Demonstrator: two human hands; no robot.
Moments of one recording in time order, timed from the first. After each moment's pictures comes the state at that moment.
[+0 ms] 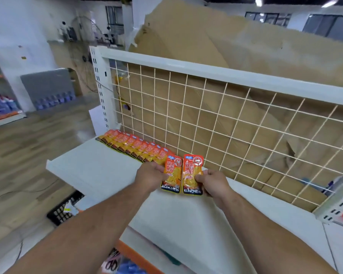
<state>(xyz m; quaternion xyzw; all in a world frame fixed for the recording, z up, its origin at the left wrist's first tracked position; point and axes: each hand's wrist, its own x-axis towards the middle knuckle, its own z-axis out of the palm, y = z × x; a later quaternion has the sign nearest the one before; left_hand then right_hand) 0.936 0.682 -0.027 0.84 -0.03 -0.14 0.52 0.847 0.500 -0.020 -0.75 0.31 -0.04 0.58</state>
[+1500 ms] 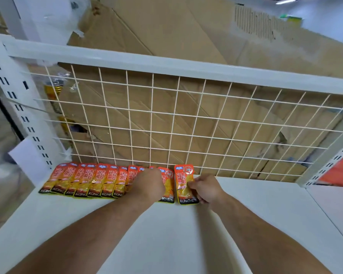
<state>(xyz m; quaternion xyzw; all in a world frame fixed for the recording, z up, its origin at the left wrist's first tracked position) 1.085 0.649 -0.046 0.90 -0.41 -0.09 0.11 0.943 0.532 -0.046 -0.69 0.49 -0.10 0.53</state>
